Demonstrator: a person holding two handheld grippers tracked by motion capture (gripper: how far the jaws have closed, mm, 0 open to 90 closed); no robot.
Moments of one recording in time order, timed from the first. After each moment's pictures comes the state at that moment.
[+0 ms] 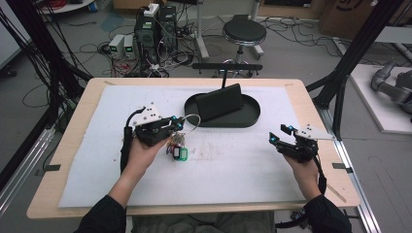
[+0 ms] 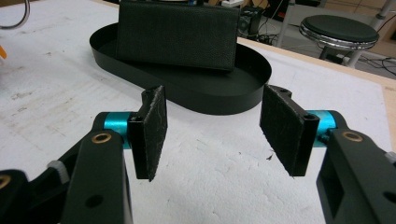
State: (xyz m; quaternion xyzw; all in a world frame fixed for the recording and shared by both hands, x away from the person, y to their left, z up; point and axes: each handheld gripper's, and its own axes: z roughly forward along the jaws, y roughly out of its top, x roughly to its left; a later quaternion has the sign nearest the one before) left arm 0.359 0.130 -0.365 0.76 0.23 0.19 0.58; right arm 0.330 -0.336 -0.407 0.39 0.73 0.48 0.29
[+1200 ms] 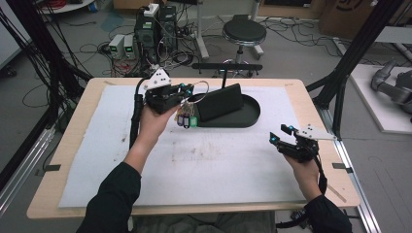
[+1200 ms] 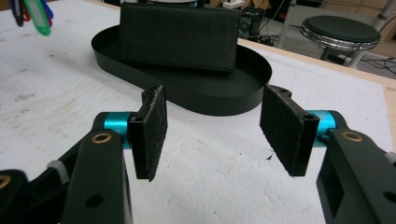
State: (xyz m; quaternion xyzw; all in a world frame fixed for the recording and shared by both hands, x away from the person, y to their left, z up) left arm 0.419 0.104 -0.304 0.74 0.23 0.23 0.58; right arm 0.330 -0.337 -0.406 0.39 0.73 0.48 0.29
